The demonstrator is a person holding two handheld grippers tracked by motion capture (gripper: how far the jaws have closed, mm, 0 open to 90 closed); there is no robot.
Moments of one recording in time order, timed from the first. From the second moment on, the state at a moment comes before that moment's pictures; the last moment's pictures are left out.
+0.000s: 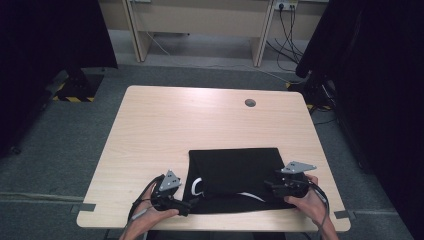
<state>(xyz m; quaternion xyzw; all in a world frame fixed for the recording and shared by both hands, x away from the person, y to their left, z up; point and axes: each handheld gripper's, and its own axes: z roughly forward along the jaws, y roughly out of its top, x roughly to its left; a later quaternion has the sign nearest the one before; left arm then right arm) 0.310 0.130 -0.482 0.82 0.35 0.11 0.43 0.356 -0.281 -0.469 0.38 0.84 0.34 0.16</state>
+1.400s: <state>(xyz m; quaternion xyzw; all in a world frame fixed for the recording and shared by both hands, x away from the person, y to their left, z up) 0.302 0.113 -0.485 0.86 0.32 0.14 0.38 0.351 -0.329 -0.472 0.40 0.83 0.34 0.17</state>
